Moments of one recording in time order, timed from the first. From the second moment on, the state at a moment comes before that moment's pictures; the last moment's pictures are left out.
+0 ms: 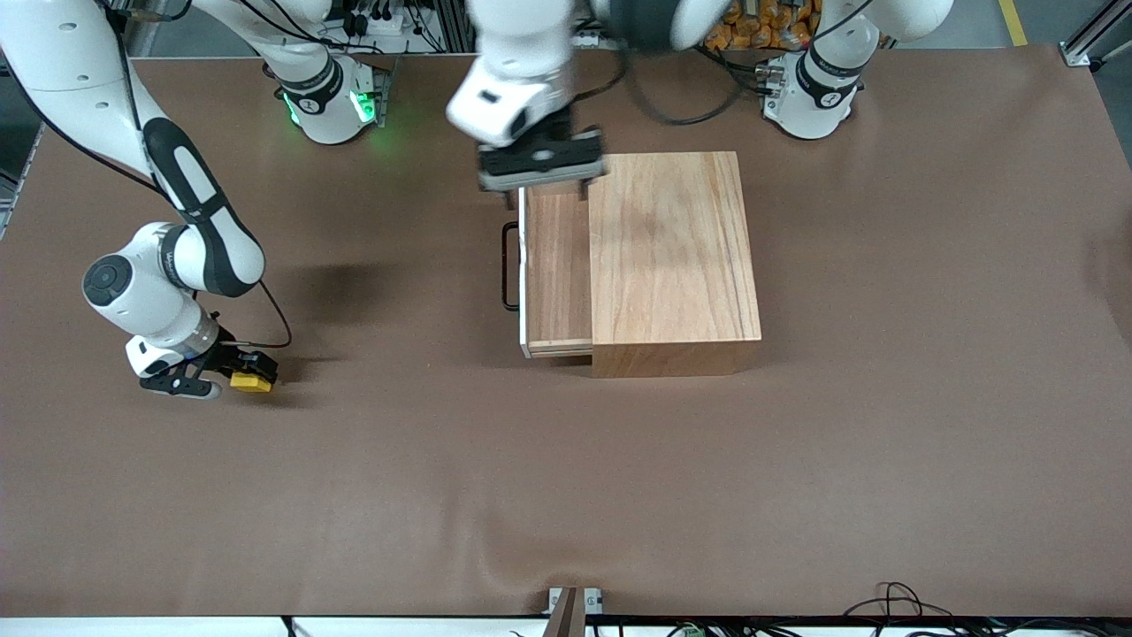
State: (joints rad) left arm -0.95 0.50 0.17 -0.92 0.02 1.48 -1.00; right arm -0.18 0.49 0.06 -2.14 0.06 2.76 -0.04
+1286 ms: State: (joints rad) left arm -0.11 0.35 0.16 -0.99 -0.01 1.33 -0.13; right arm -0.21 0.19 0.05 -1.81 0.08 1.83 -0.13
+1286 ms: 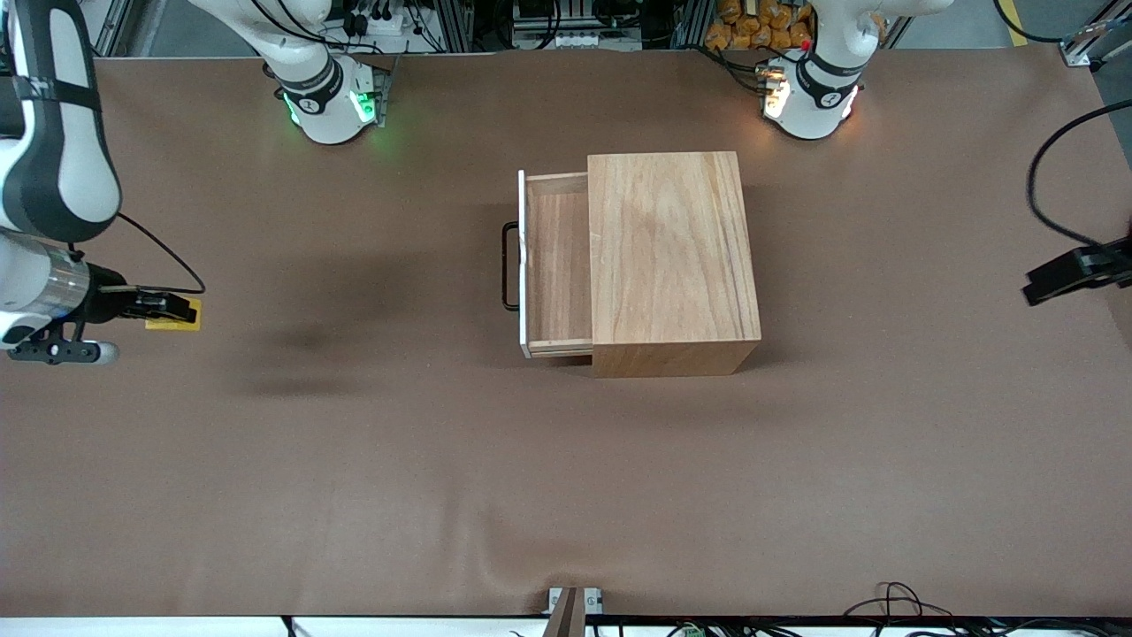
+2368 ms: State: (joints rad) left arm -0.01 0.01 0.00 -1.48 -0.01 1.48 -0.07; right arm 0.27 0.19 0.08 -1.71 0.15 1.83 0.63
